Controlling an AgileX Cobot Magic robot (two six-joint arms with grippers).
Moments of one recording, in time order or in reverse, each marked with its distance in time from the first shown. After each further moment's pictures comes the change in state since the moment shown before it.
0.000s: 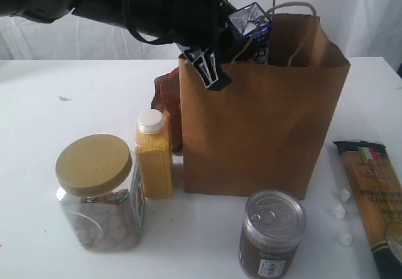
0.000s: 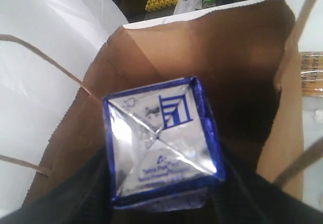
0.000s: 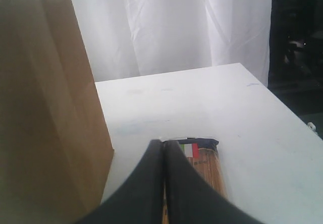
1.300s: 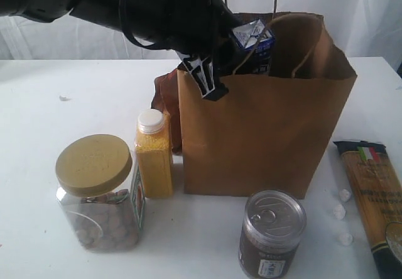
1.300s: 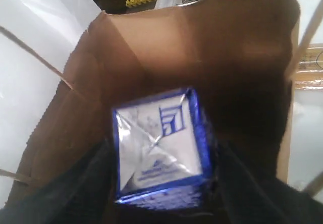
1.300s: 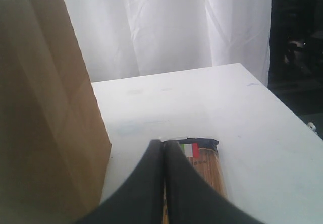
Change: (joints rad) left arm 0.000 0.000 -0.002 0.006 0.072 -0.001; right arm 0.000 0.000 0.000 0.000 0.000 0.000
